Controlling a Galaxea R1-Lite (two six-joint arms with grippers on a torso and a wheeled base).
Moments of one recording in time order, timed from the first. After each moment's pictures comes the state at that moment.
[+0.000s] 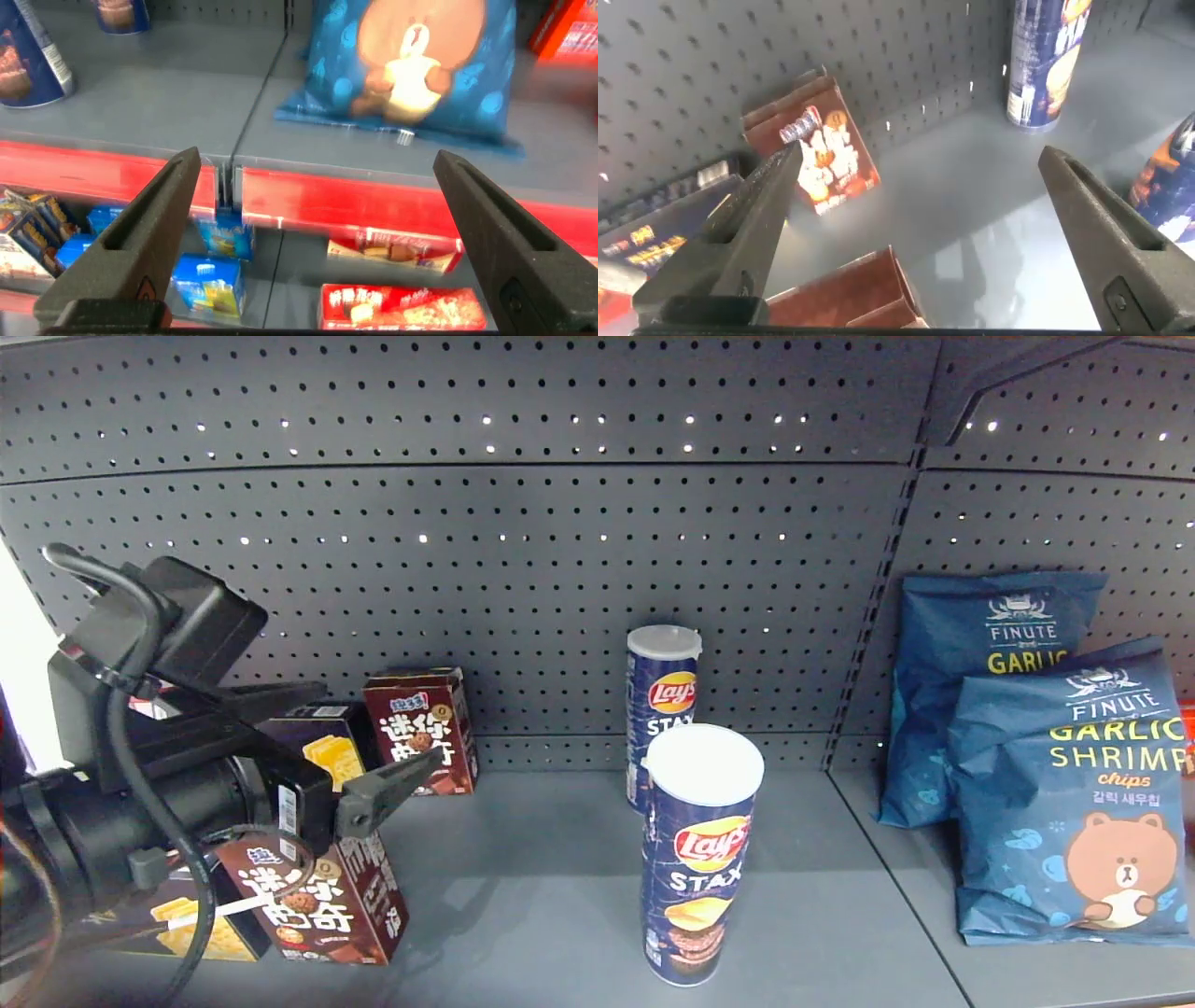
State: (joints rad) left arm -0.49 1.23 -0.70 -0.32 0.12 0.15; right arm 0.14 0.12 -0.07 -0.01 0.01 -0.02
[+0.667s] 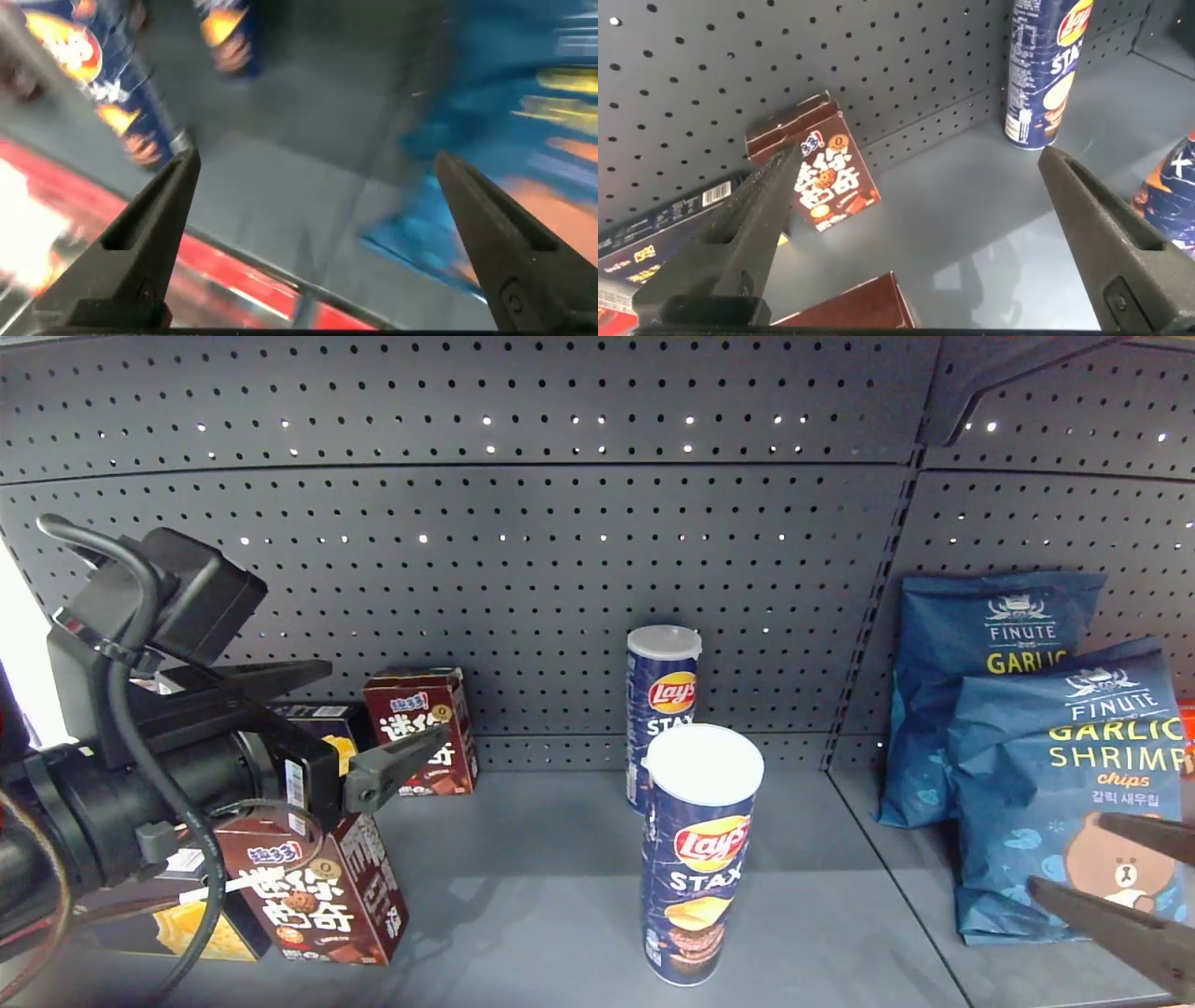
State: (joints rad) left arm -0.48 1.25 -0.72 -0.35 0.11 0.15; right arm 0.41 0.93 -0.49 -0.14 0.08 -0.01
